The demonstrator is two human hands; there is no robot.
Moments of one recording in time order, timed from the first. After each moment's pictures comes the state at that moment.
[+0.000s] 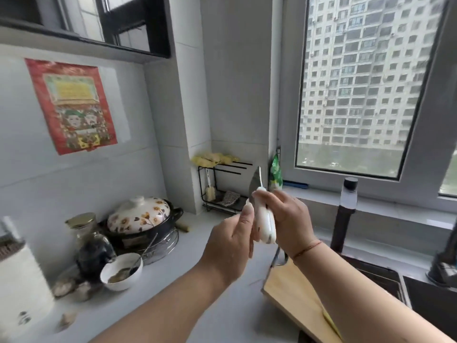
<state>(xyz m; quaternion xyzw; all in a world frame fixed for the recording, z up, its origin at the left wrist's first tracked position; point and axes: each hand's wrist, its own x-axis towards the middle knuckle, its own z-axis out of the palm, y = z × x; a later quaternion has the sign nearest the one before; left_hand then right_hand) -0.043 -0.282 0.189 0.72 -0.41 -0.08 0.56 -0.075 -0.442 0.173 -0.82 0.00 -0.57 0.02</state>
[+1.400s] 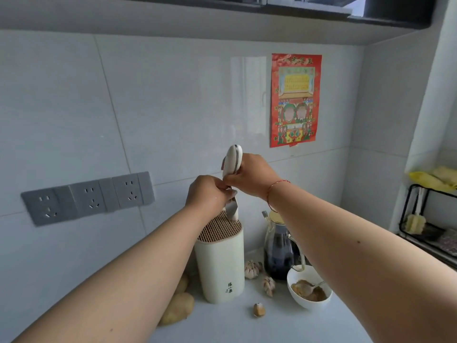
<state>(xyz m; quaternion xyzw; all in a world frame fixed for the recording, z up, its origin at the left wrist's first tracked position) 0.269 0.079 0.232 0.87 -0.01 0.15 0.47 0.269 -0.051 0.274 -0.90 -0.20 -0.19 0.35</state>
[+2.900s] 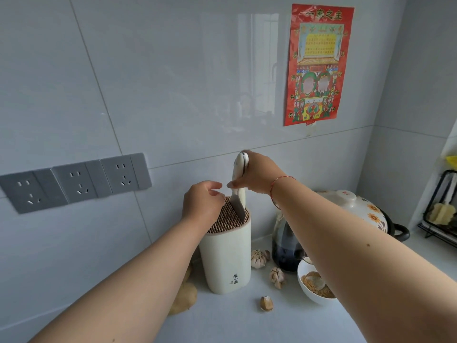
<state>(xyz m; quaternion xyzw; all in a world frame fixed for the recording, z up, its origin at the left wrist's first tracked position) 0.308 0.100 0.162 0.86 0.05 0.16 0.49 0.338 -0.048 0.222 -0.93 -0.13 -0.09 0.34</state>
